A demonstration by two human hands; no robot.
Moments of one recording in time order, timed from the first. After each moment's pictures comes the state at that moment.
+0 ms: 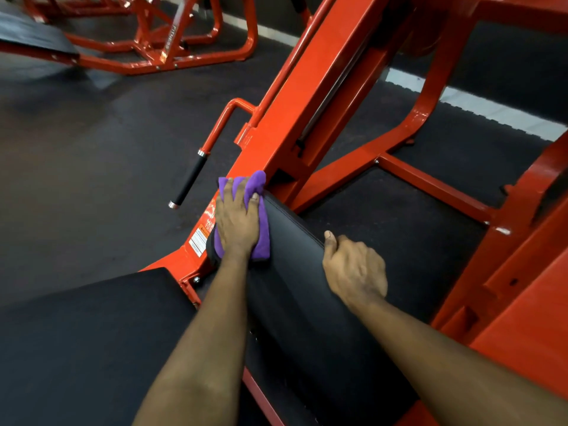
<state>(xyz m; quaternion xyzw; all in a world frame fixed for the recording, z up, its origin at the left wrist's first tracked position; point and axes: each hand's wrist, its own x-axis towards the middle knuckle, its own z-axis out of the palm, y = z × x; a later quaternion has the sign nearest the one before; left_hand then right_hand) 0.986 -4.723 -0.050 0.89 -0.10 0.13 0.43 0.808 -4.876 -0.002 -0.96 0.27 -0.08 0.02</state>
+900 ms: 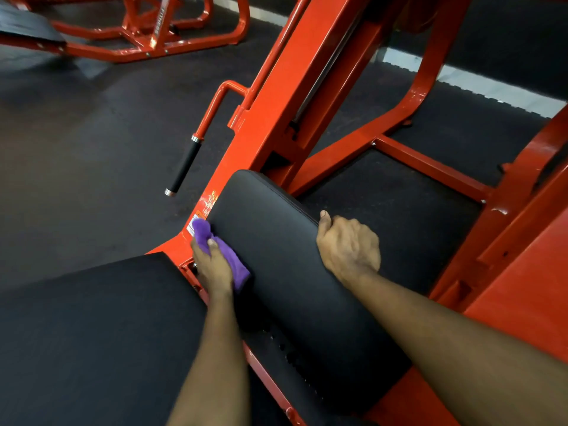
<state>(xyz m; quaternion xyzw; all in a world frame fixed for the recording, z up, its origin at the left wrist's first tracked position) 0.925 -4.670 -0.149 0.75 0.18 0.05 0.63 0.809 -4.872 -0.001 -0.95 0.28 -0.09 0.02</state>
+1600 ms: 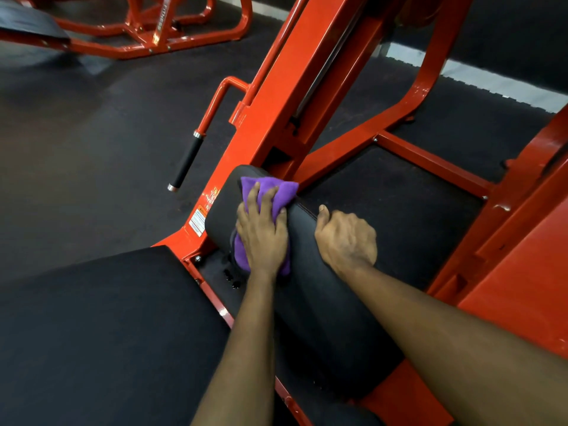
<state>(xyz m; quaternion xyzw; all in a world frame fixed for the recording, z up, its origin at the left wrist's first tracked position) 0.879 -4.751 -0.062 0.90 -0.11 0.15 0.41 0.807 -4.868 0.006 -0.95 0.29 -0.09 0.03</state>
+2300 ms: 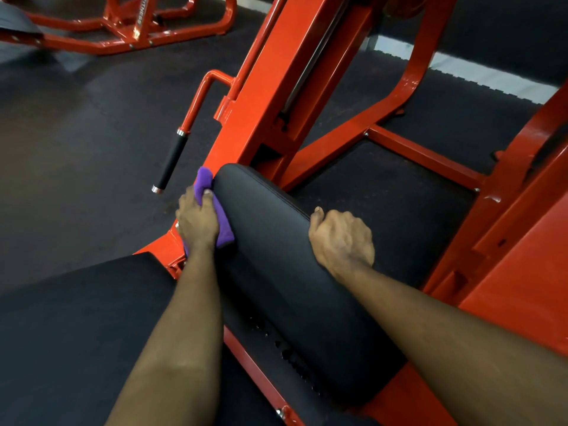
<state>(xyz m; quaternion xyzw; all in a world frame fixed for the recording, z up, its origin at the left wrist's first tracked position) 0.994 -4.680 -0.094 0.87 0.05 0.09 0.48 0.810 -4.871 -0.001 -0.95 0.30 -0.09 0.04</state>
